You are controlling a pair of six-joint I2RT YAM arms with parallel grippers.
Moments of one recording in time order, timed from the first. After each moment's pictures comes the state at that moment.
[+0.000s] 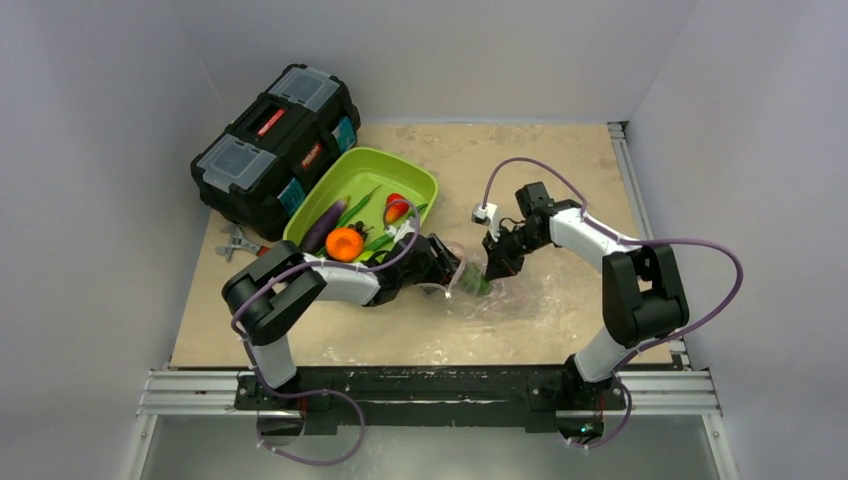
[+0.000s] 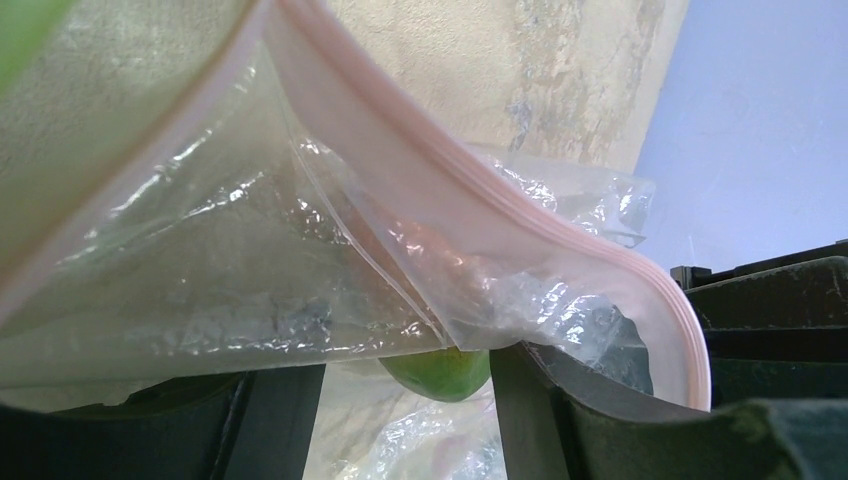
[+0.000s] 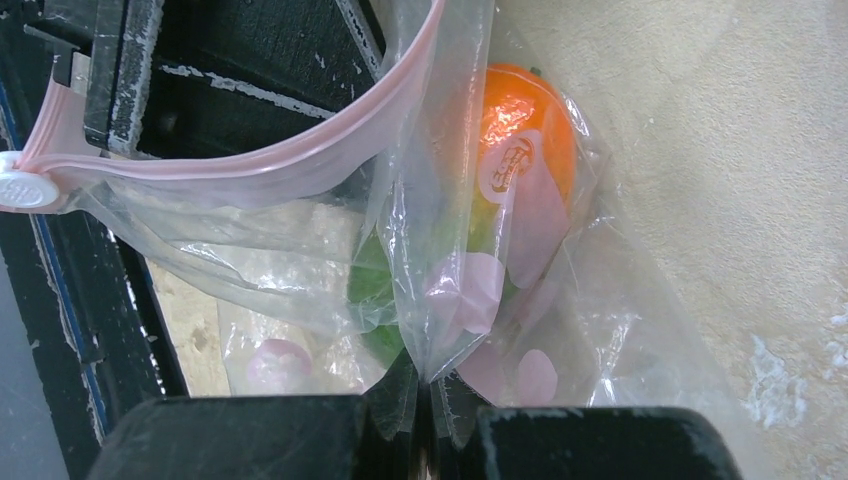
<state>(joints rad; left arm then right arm) -0.85 1.77 0.77 0.39 -0.04 -1.35 0.28 1.63 1.01 -0.72 -0.71 -0.67</state>
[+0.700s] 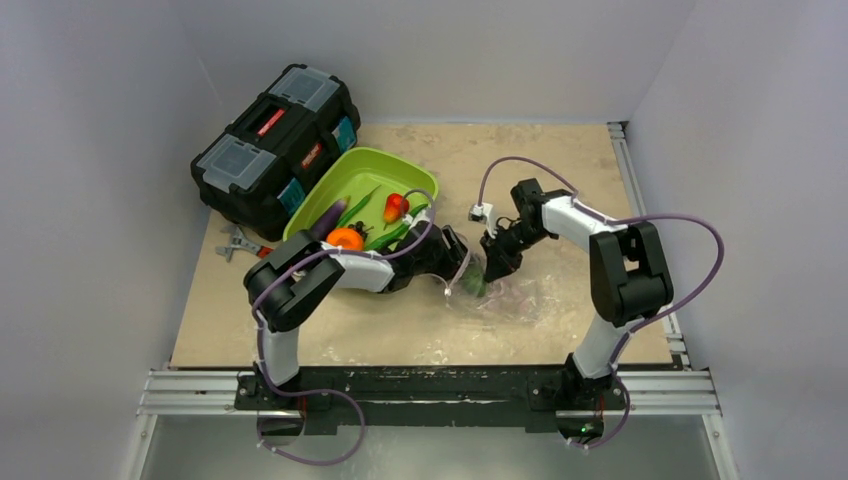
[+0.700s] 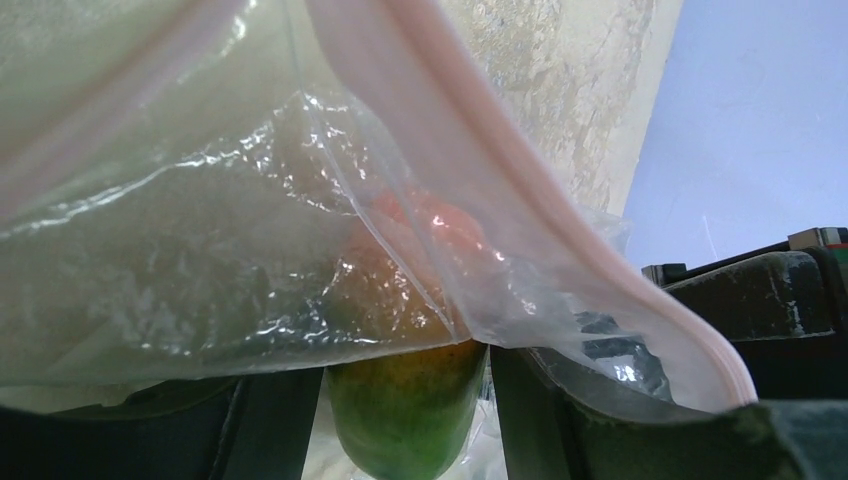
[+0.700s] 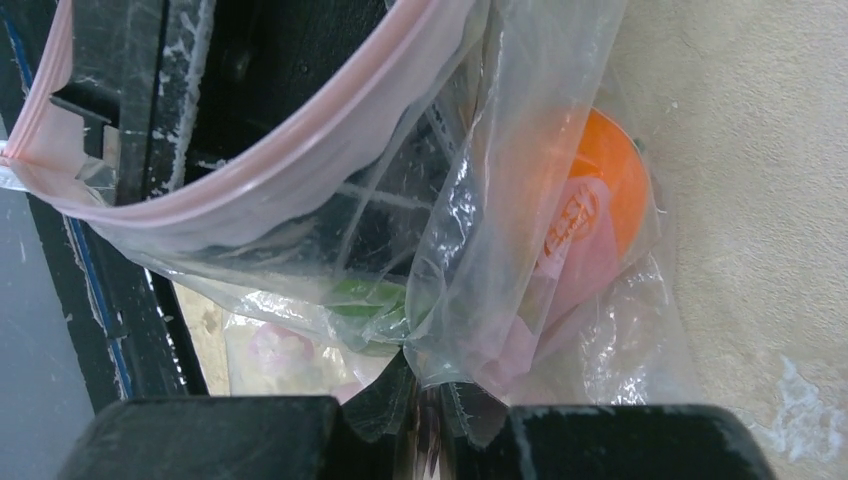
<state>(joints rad) -0.84 1.89 0.91 0.39 0.04 -1.27 0.28 1.75 1.11 -0.83 -0.73 -0.73</state>
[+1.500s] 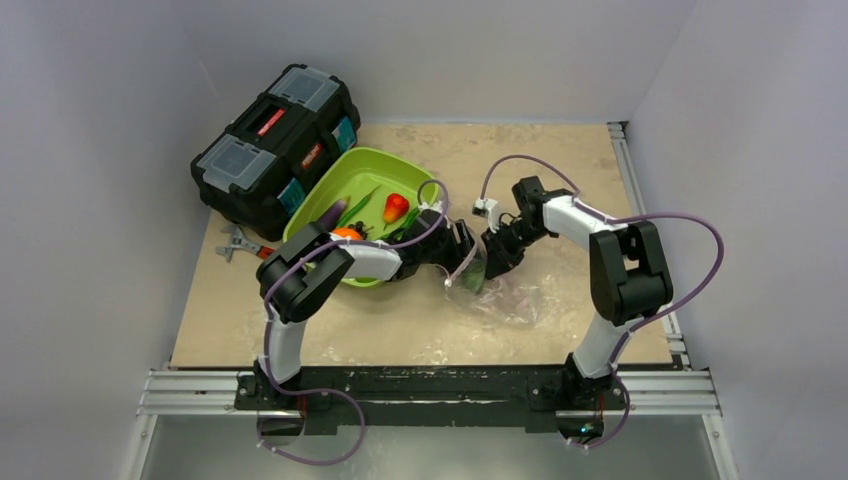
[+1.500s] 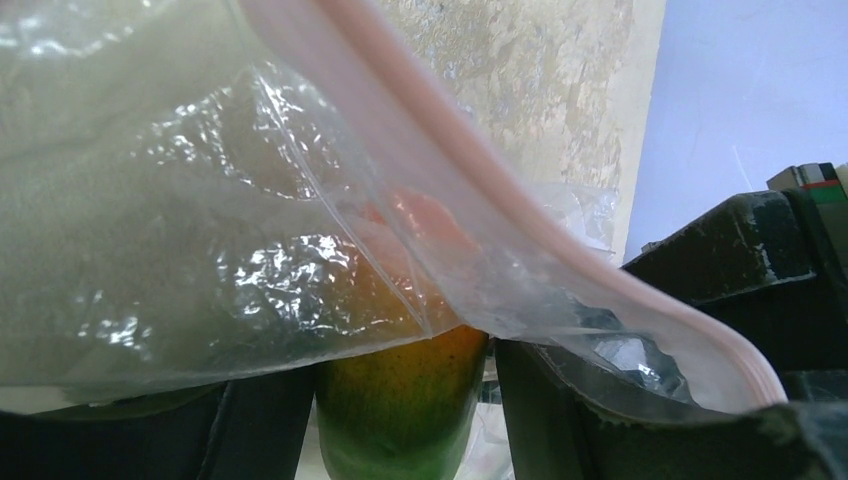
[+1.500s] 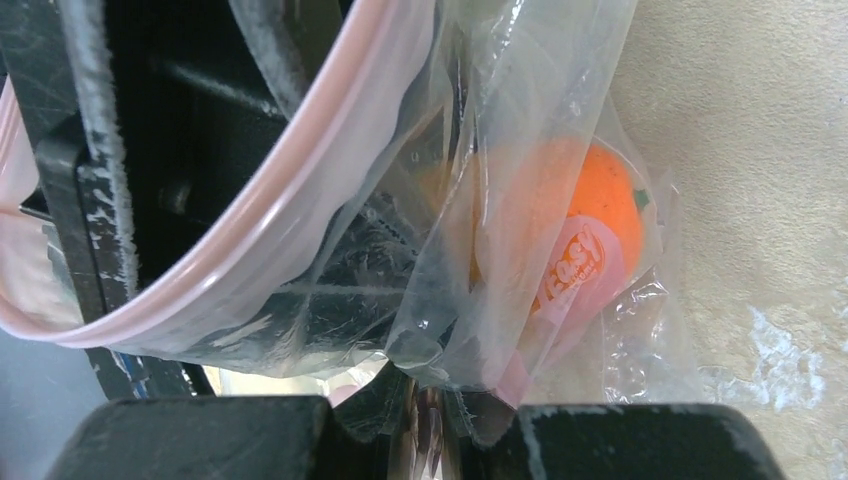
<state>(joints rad) -0.81 1.99 1.04 0.36 0.20 -1.10 0.27 1.77 1.13 -0.79 -0.68 -0.56</state>
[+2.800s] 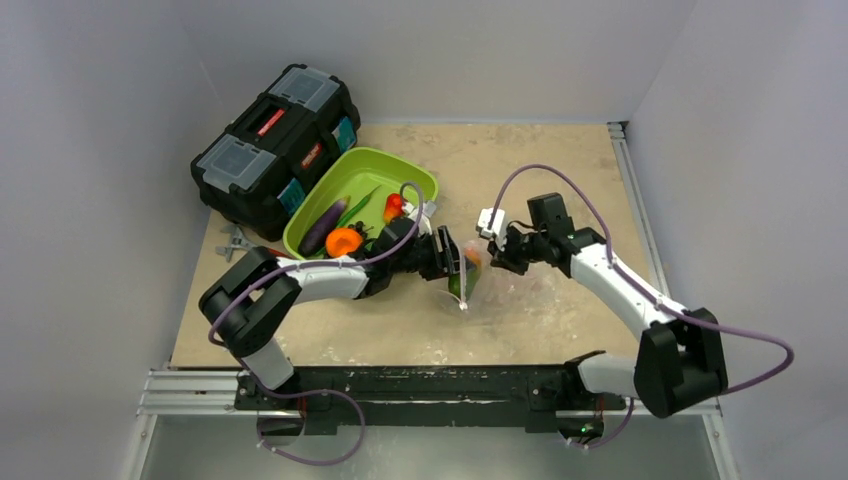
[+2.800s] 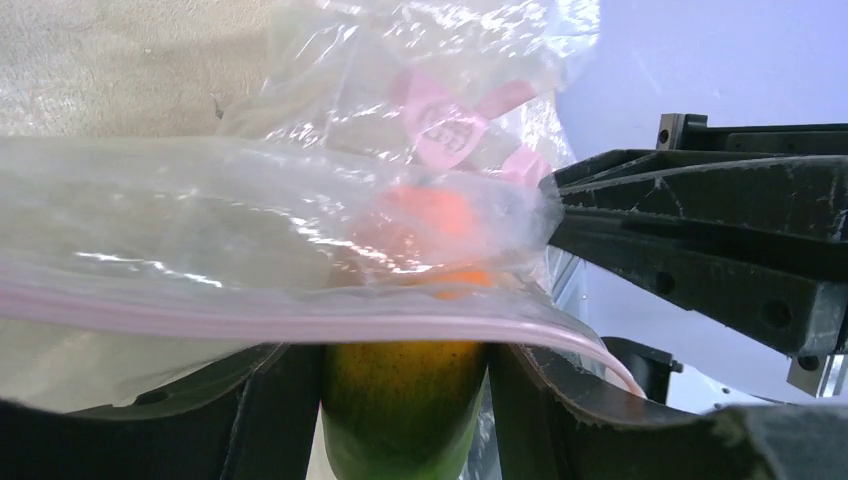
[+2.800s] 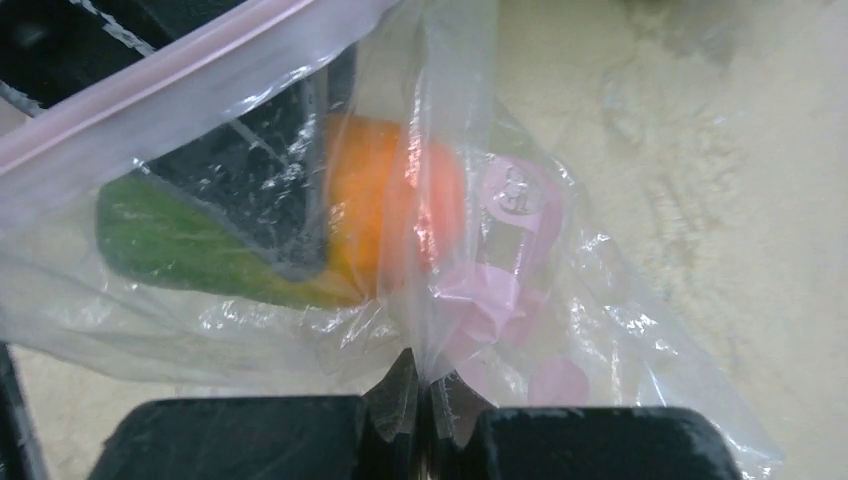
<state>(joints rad) -0.81 1.67 0.81 0.40 0.28 -1.01 0.33 1.30 0.85 -0.53 -0.56 -0.76</state>
